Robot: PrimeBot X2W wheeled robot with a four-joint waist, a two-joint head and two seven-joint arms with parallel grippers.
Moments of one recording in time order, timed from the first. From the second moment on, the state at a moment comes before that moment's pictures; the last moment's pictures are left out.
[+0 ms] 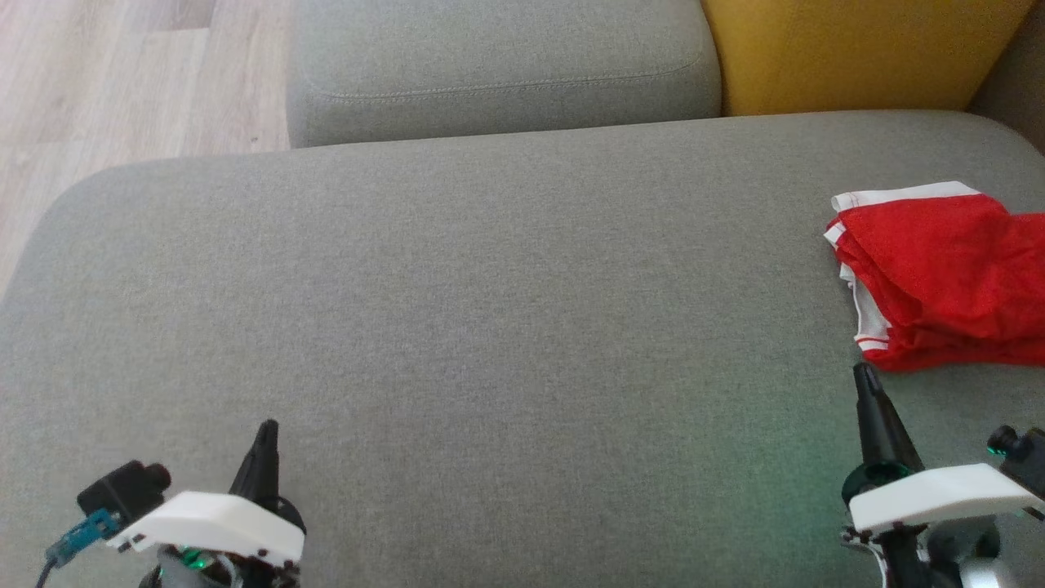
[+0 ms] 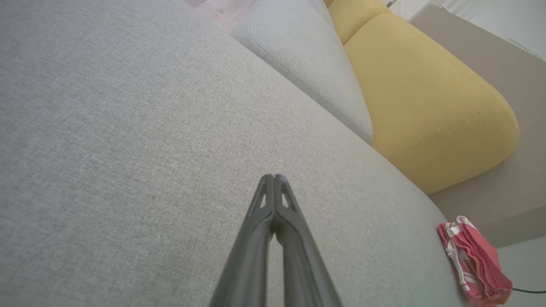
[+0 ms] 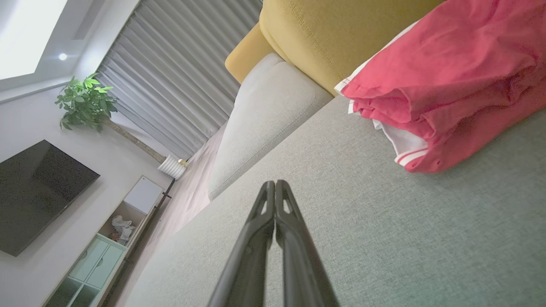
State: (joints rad) left arm 0.07 0.20 -0.23 0.18 -0.90 0.10 -0.09; right arm 0.08 -0.05 -0.02 0.09 0.77 0.12 0.07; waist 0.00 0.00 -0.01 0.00
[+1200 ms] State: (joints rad) left arm 0.01 0.13 -0.09 0.23 -1.26 -0.01 0.00; right arm 0.02 -0.05 -0.06 0.18 1.21 0.12 0.07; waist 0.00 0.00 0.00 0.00
